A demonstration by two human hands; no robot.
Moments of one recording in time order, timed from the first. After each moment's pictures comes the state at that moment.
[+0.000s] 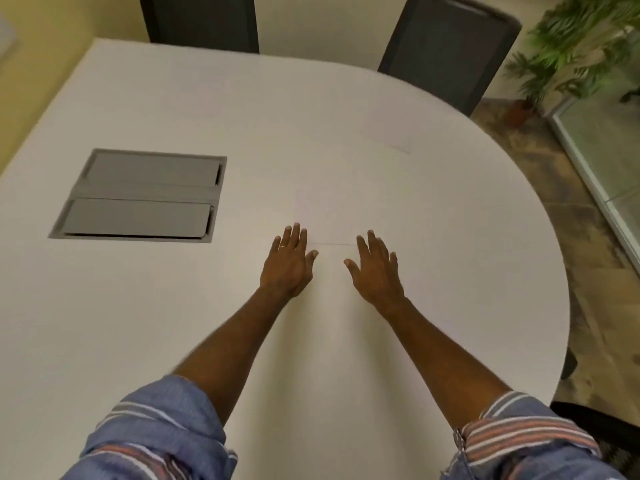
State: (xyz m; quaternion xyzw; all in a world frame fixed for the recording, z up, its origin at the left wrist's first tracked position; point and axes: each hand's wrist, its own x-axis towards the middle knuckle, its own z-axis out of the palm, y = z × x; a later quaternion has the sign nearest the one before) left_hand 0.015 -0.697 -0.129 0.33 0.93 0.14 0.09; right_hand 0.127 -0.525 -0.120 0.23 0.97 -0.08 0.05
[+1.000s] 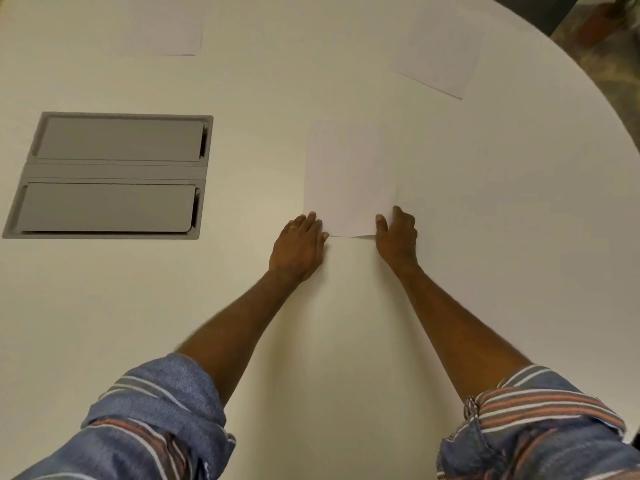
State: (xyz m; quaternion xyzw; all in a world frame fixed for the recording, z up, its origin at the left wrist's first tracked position) left_hand -0.073 -0.651 -0.247 0.36 0.91 0.15 0.12; right_hand 0.008 -0.458 -0.233 0.43 0.84 -0.33 0.01
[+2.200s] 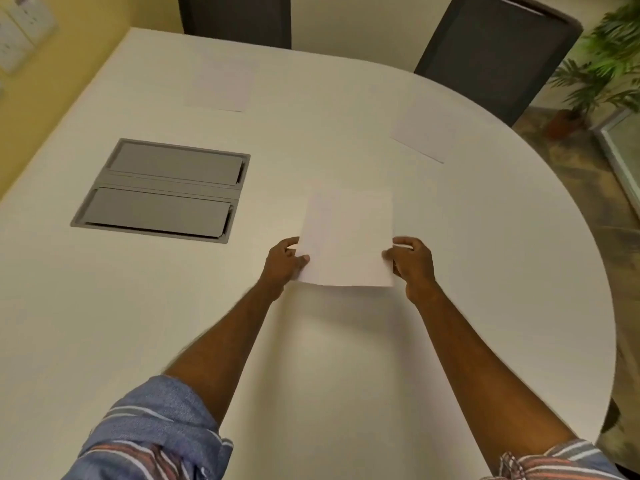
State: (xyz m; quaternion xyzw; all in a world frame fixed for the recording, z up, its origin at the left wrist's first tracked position) left_hand -0.041 -0.711 -0.168 -0.04 0.73 0.61 0.32; right_hand 0.072 -0.477 -0.105 0.48 0.64 -0.59 -0.07
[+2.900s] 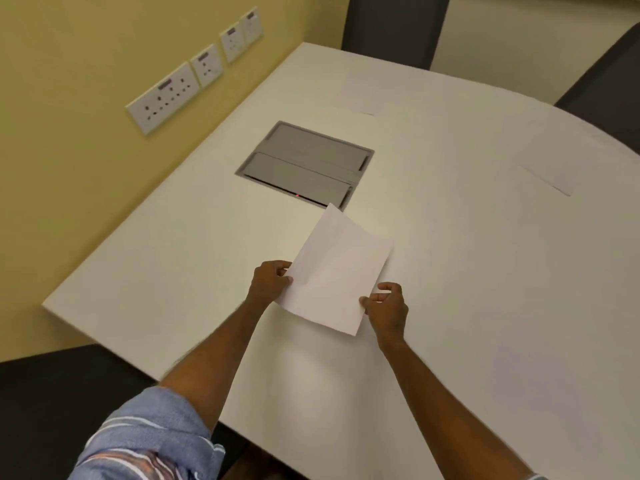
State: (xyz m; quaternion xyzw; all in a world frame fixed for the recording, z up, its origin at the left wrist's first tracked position) left_hand 0.073 -0.963 -0.138 -0.10 0.88 0.42 0.18; right_hand 0.155 -0.724 -0.139 0.35 0.75 -0.56 0.01
